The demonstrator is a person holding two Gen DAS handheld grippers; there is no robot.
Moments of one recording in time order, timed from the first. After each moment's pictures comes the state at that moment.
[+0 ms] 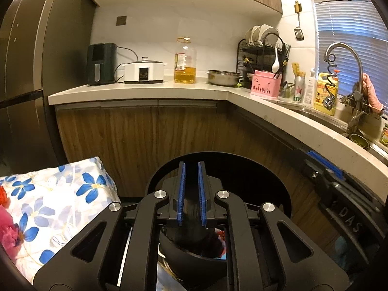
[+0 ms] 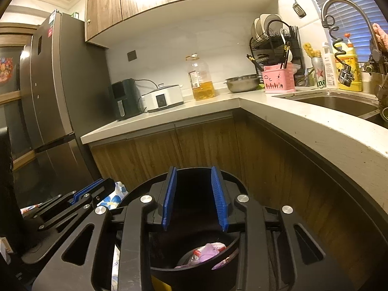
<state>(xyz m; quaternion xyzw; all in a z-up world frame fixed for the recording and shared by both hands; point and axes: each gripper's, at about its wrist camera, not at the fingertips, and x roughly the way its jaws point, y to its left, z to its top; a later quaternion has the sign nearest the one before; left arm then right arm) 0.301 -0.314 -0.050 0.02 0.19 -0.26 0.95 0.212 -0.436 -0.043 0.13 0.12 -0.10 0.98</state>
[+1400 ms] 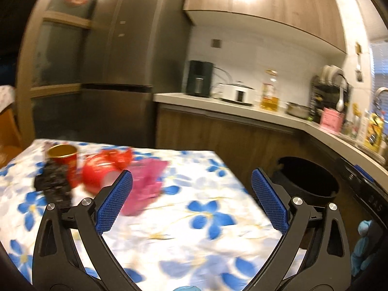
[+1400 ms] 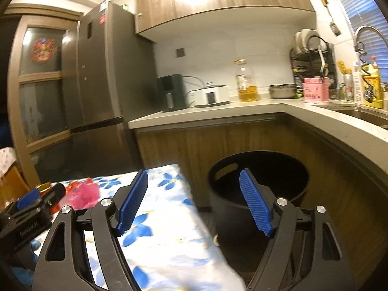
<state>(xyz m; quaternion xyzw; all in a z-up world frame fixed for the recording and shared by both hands) 0.173 -0.070 -0.041 -0.06 0.14 -0.02 0.99 0.150 -0.295 -0.035 0.08 0.12 0.00 0.99</state>
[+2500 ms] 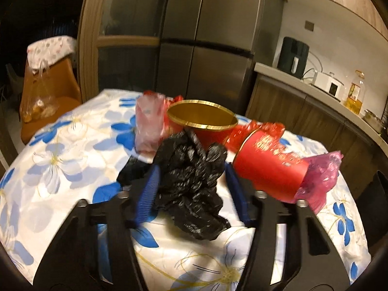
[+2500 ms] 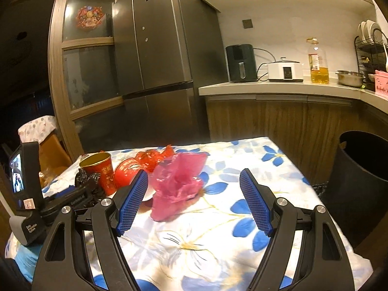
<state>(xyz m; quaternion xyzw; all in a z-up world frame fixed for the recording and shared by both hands) 0.241 0.128 -0.106 -0.13 0.26 0.16 0.94 0.209 -0.121 -0.070 0.05 0.18 0.16 0.97</state>
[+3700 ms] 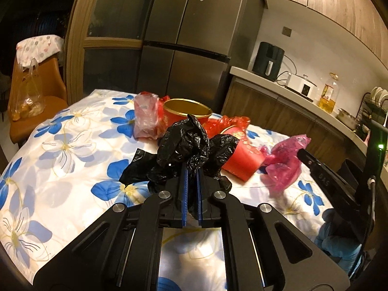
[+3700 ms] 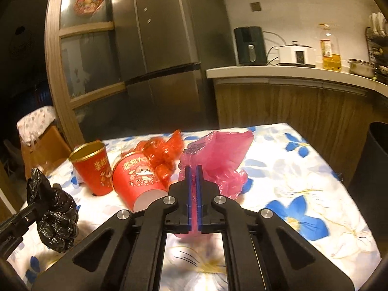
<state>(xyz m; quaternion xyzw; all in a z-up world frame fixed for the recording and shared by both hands) 0.169 0.118 -0.089 -0.14 0.24 0.08 0.96 0.250 -0.095 -0.091 0.05 0.22 0.17 0.96</state>
